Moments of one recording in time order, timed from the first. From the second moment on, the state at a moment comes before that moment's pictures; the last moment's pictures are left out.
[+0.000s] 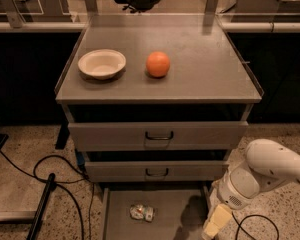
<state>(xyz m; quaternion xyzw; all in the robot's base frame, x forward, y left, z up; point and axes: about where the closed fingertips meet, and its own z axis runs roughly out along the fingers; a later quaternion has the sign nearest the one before) 0.387 -0.185 0.550 -0.51 0.83 0.22 0.07</state>
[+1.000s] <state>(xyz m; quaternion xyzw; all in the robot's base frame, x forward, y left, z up) 0.425 -0.152 0.487 -0.45 0.85 0.23 0.16</state>
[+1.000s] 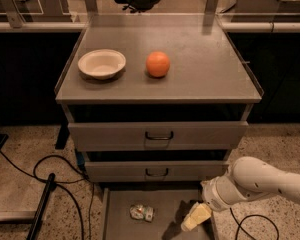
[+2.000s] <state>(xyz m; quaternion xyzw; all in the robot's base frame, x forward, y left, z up) 0.432 -0.106 0.411 -0.42 0.85 0.25 0.19</state>
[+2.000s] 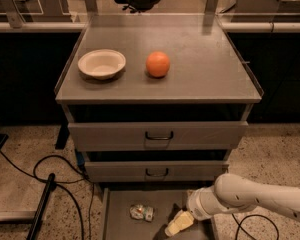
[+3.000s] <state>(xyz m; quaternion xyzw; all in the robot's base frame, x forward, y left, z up) 0.454 -0.105 0.346 -0.39 0.87 0.23 0.21</state>
